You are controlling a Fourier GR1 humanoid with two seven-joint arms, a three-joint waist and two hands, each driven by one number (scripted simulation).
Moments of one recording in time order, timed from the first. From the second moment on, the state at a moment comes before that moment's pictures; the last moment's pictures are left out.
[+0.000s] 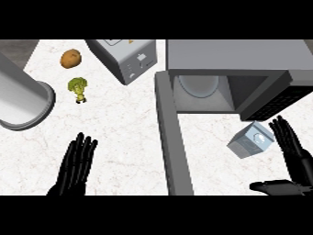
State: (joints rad) left arm 0.37 0.10 -0.45 -1.99 0.06 0.19 -0.30; right arm 0.03 -0.16 -0.28 -1.25 0.14 0.38 -0.68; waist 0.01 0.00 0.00
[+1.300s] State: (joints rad) left arm 0.44 0.22 -0.26 -2.01 0.23 0.02 -0.35; right arm -0.30 -0.27 -0.33 -0.63 0.25 0.07 -1.05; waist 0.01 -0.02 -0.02
